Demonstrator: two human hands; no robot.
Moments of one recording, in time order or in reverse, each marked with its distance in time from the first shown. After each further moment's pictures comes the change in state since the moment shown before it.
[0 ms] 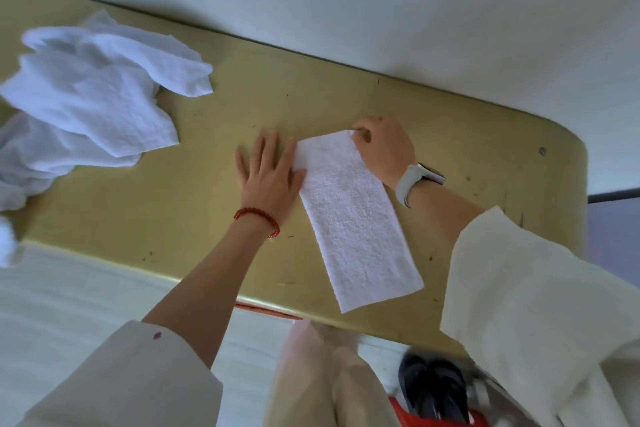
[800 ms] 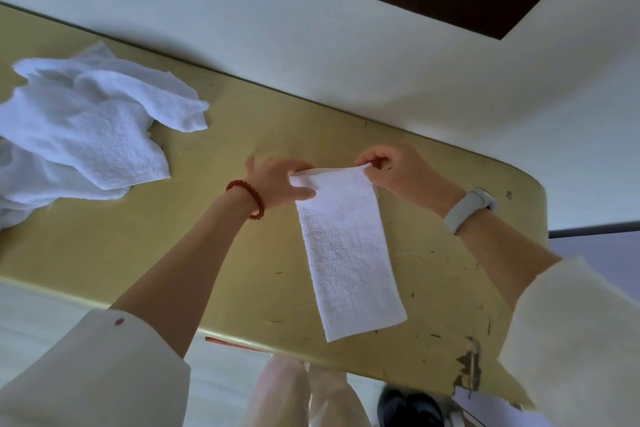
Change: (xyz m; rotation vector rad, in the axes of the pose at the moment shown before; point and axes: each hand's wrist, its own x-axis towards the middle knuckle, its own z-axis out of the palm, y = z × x) left_hand 0.058 0.011 -0.064 -0.324 -0.342 0.115; right_hand -0.010 -0.020 -0.086 0.271 -0.251 -0.058
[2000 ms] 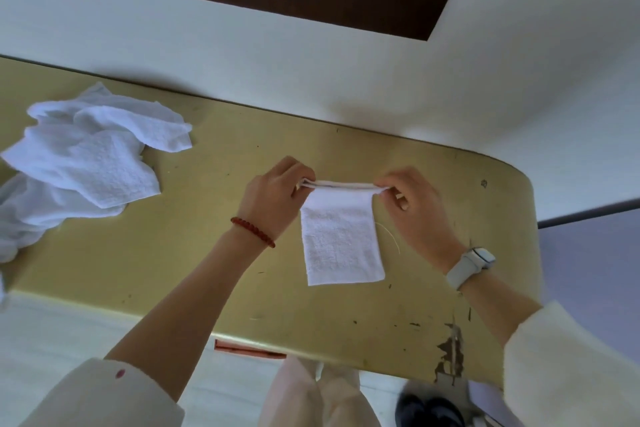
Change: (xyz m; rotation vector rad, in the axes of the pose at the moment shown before) left_hand -0.038 0.064 0.022 0.062 0.602 0.432; right_hand -0.079 0.056 -0.005 -0.088 0.484 -0.284
